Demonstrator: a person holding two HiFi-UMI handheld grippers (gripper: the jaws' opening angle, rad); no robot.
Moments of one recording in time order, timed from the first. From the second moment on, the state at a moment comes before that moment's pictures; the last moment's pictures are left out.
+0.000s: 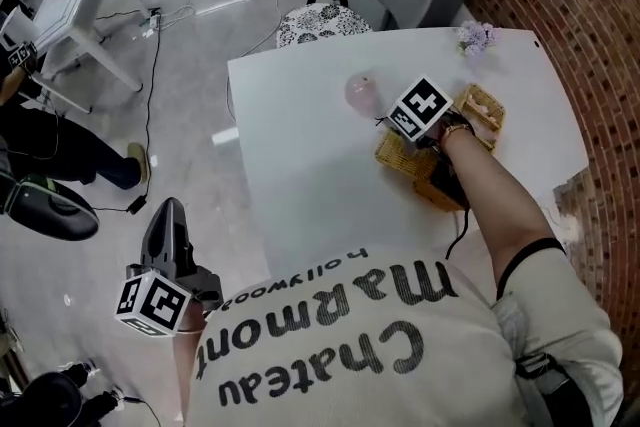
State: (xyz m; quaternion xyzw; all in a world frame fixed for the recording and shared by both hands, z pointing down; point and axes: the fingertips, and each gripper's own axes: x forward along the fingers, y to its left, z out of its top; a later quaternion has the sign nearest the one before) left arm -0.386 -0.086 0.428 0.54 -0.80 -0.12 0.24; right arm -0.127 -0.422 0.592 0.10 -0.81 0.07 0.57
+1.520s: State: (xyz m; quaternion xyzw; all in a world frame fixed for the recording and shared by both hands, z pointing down) left arm -0.400 -0.090 0.420 0.58 -0.77 -0.11 0.23; right arm -0.087 -0.423 0.579 0.22 -0.81 0.20 0.51
